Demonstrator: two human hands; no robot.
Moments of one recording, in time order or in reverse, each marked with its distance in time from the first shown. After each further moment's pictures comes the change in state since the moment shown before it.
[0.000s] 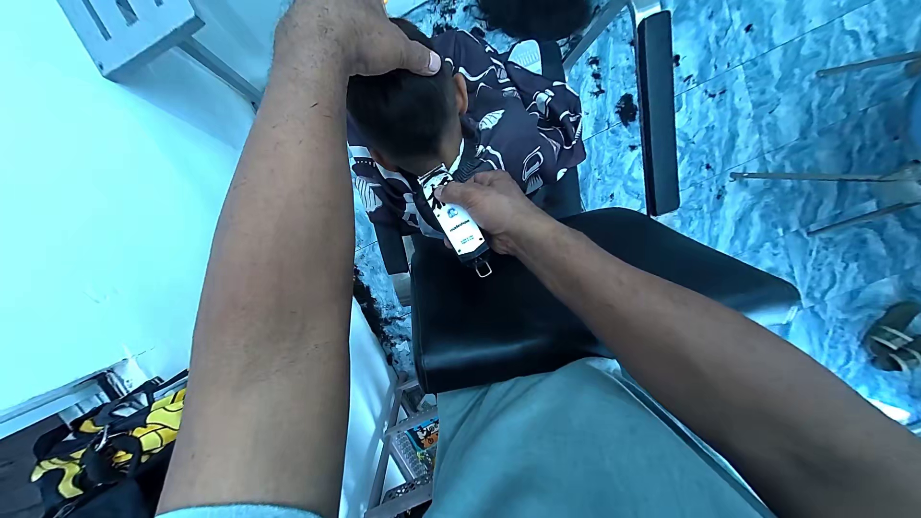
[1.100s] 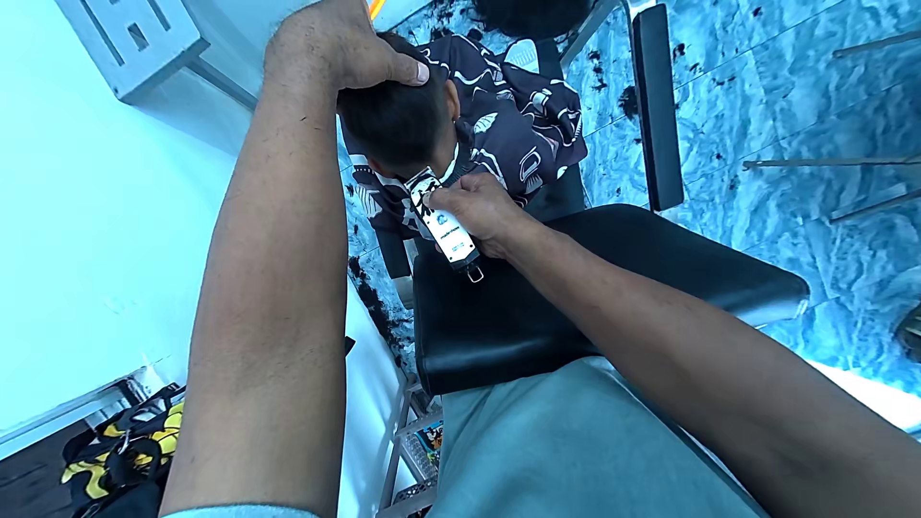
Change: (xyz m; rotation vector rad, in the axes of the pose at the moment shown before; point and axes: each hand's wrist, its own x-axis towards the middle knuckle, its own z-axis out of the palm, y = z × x) left_hand 0.006 -0.004 -0.002 -0.049 -0.011 0.049; right_hand 0.005 0.005 0.005 -0.034 -0.024 -0.040
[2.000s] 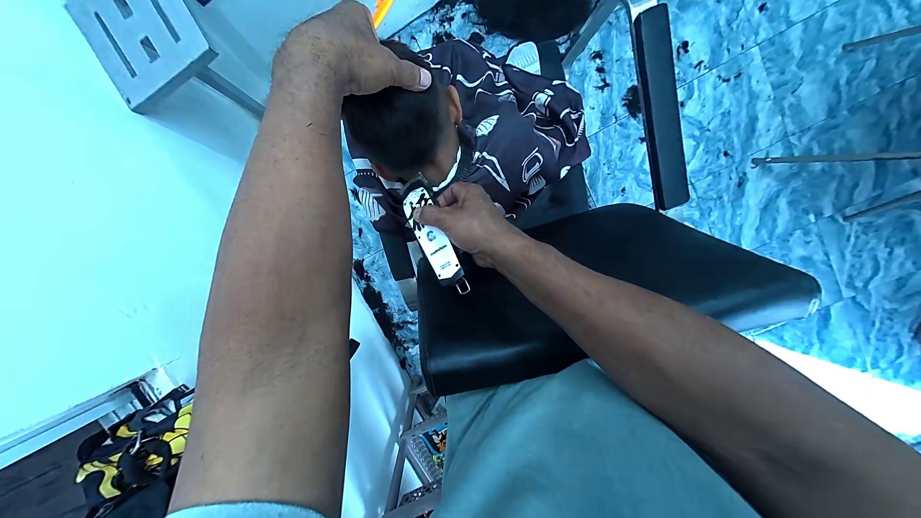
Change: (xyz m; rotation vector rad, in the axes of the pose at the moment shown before) left_hand 0.000 0.002 -0.002 0.037 -0.006 -0.005; right_hand 0.001 0.009 0.015 -0.244 0.053 -0.050
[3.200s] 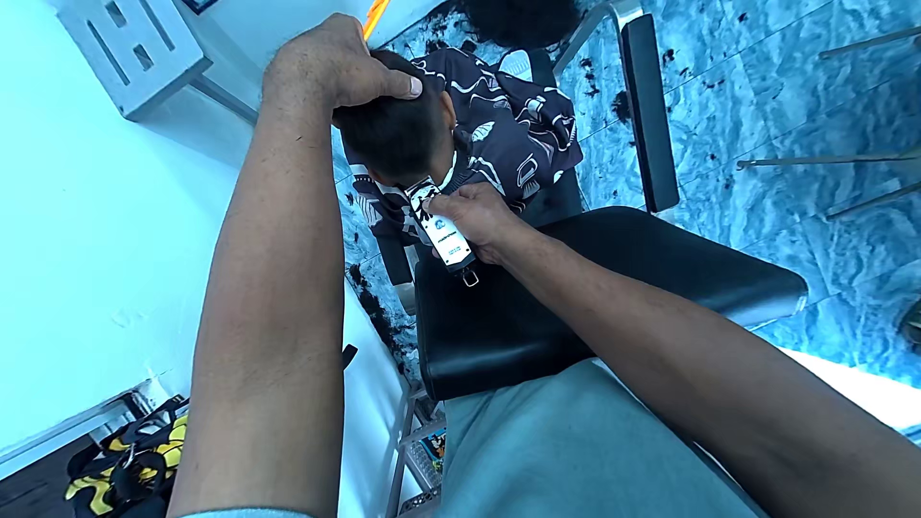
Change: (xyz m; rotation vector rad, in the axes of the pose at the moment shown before) left_hand -0.009 -0.004 -0.001 -0.058 0.000 -0.023; right_hand 0.000 -0.005 -0.012 0.311 -0.029 0.086
